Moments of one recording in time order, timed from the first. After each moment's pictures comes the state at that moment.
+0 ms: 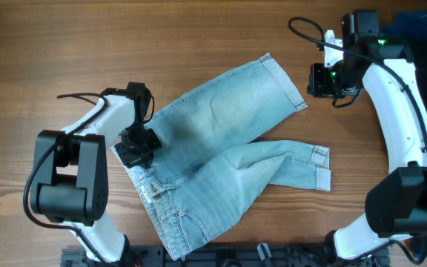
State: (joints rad) left arm -0.14 1.91 1.09 -1.04 0.05 -0.64; right arm 0.02 1.77 1.59 -1.16 -0.18 0.01
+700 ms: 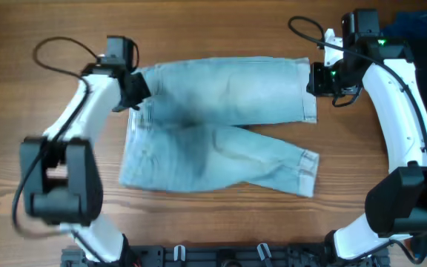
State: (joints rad) left arm -0.08 1.87 1.33 -0.72 -0.07 -0.48; right arm 0.02 1.77 1.59 -1.15 -0.18 0.01
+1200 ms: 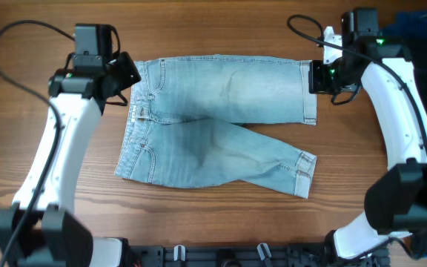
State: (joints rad) left arm -0.07 1.60 1.36 -0.73 -0.02 -0.48; right arm 0.02 1.80 1.59 -1.10 -0.18 0.01
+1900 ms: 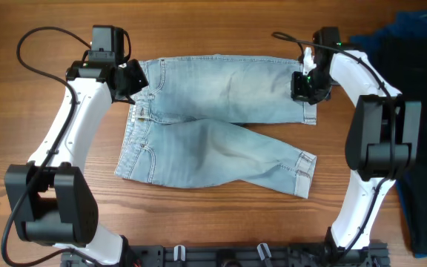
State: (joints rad) left arm -0.07 1.75 1.36 -0.72 0.00 -0.48; right arm 0.02 2.20 1.60 -0.87 -0.18 0.10
